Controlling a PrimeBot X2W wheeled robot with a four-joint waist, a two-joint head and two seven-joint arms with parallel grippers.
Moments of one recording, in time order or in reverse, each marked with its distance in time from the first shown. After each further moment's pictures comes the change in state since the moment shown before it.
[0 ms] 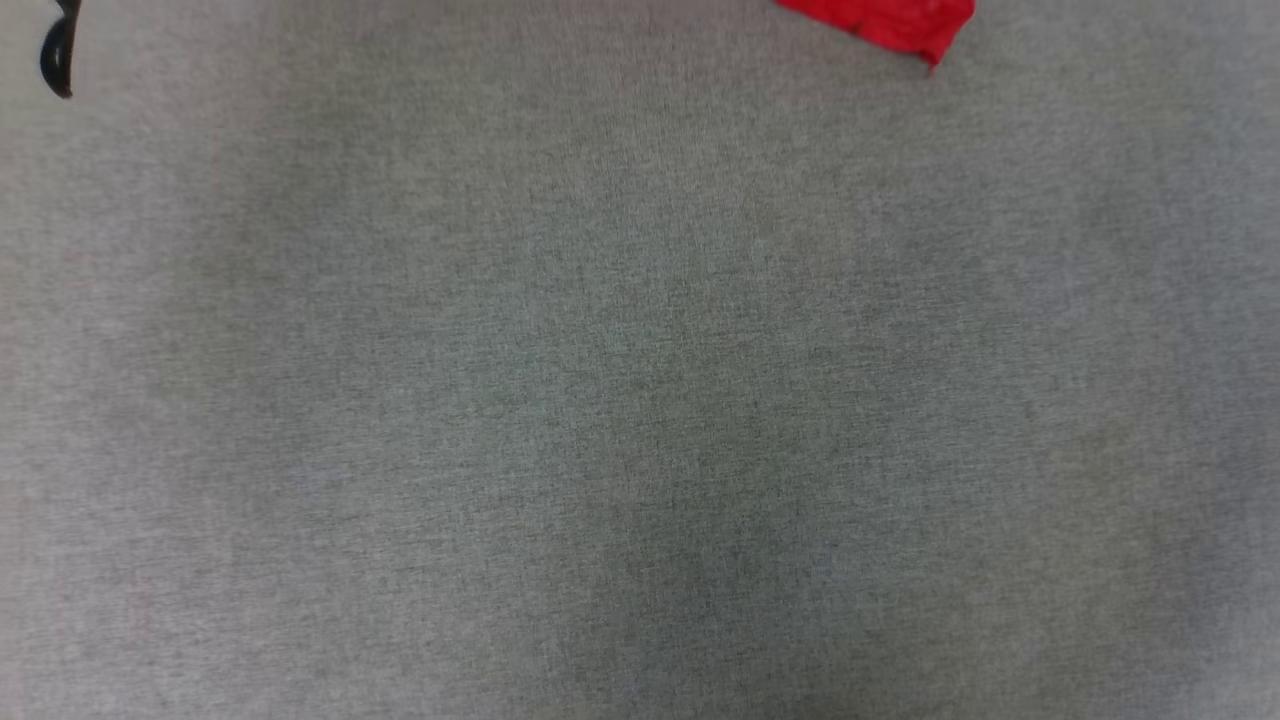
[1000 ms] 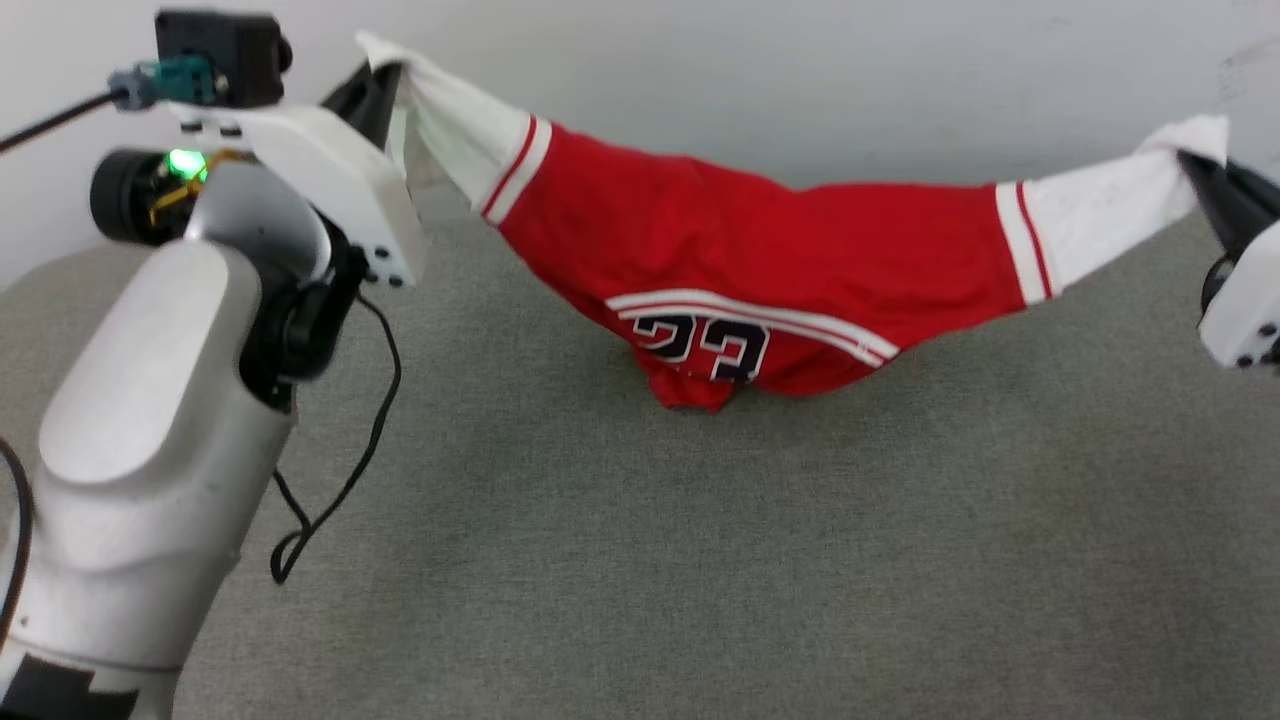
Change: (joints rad) left arm 0.826 0.058 -0.036 -0.466 -0.174 0.087 0.355; right arm 0.998 0.052 -0.266 -0.486 0.052 0.000 0.423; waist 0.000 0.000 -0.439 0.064
